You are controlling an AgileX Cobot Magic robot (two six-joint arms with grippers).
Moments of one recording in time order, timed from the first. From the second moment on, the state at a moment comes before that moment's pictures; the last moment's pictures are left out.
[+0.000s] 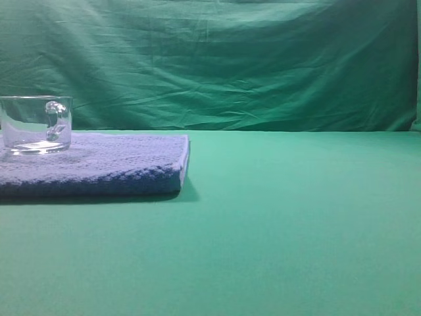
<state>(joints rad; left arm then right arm) -0.11 -0.02 -0.05 -0.37 0.45 -0.05 0.04 0.00 -0.04 0.05 0.39 -0.06</state>
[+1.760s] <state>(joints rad) -0.11 -0.02 -0.05 -0.37 0.45 -0.05 0.03 -0.01 0.03 0.07 0.41 -0.07</state>
